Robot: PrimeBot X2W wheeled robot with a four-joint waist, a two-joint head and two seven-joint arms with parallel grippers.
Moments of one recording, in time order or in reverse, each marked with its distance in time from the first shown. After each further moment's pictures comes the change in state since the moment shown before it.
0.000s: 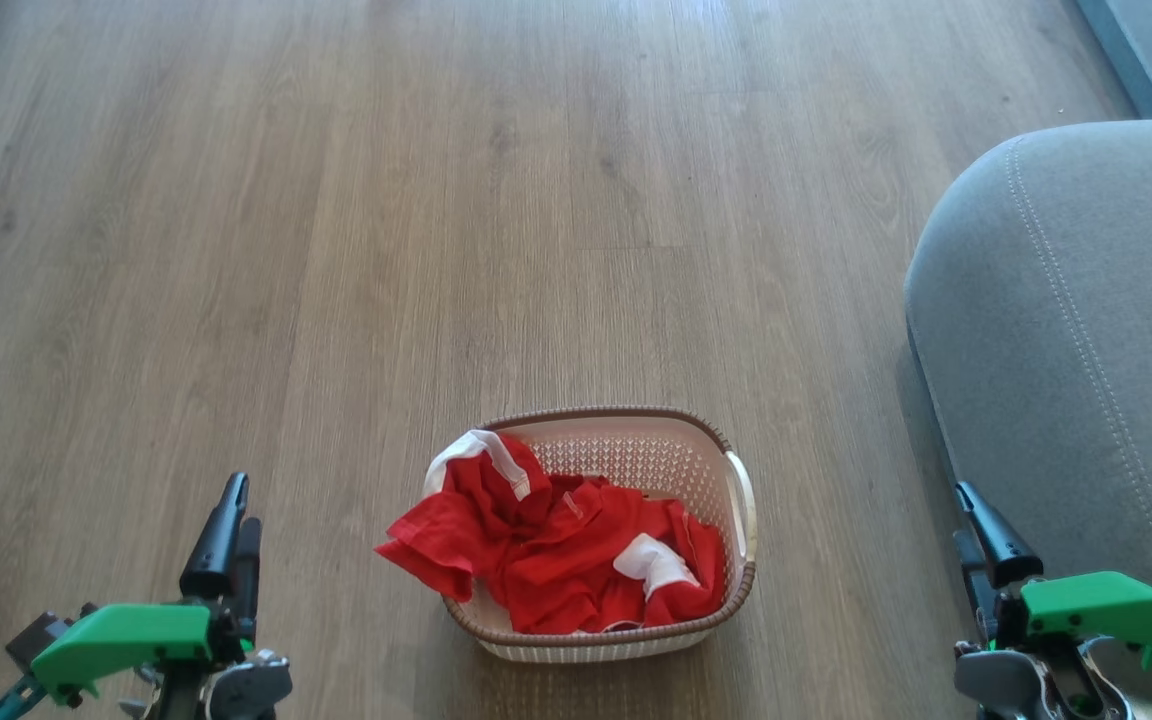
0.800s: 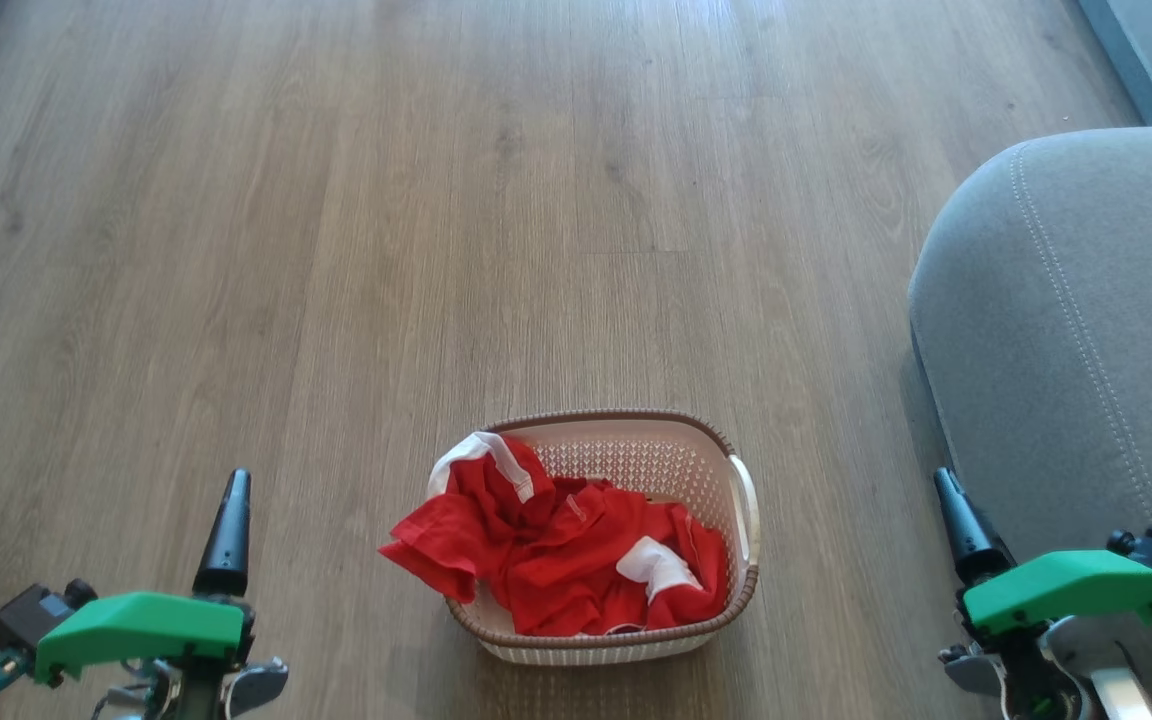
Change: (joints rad) left arm 0.000 0.003 -0.001 -0.011 0.340 0.000 -0.075; right arm -0.003 -0.035 0.082 -0.037 -0.427 0.000 -0.070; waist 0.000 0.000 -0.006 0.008
